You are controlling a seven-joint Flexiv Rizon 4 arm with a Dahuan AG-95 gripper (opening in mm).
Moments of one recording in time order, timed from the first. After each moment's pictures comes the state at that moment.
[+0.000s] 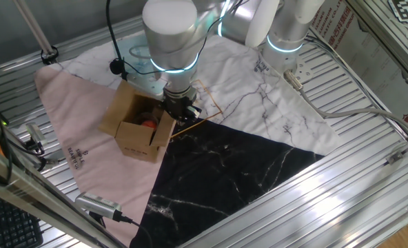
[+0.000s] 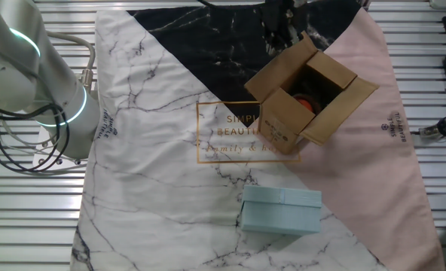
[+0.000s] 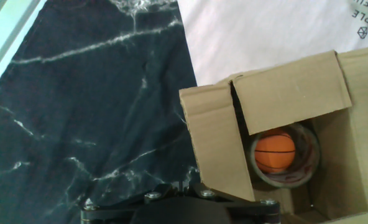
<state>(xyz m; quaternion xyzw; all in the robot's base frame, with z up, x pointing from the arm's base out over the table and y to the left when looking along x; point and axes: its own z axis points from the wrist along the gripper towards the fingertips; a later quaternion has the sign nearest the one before) 0.472 0.132 0.158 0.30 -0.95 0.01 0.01</state>
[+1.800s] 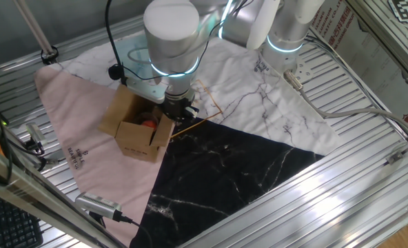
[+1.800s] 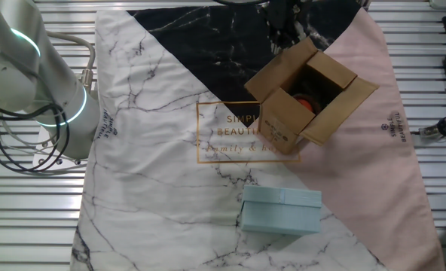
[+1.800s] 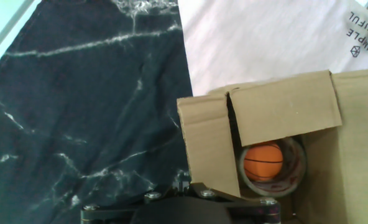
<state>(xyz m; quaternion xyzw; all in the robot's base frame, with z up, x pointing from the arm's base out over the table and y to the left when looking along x) 0.480 0.127 0.165 0.34 -0.94 0.03 0.01</state>
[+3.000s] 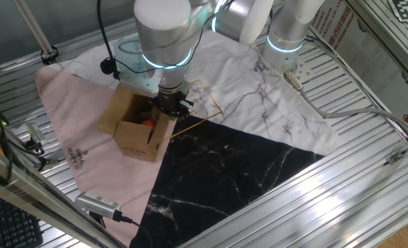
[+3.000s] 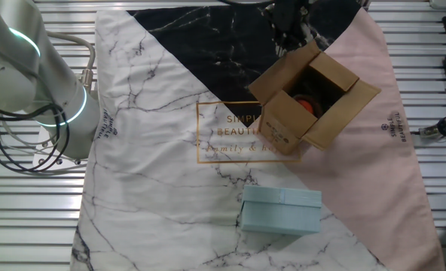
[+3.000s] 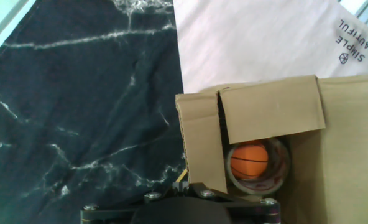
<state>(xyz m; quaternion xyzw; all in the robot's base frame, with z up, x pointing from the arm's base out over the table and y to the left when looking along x) 0.488 0.112 0.180 0.35 -0.94 0.03 0.00</state>
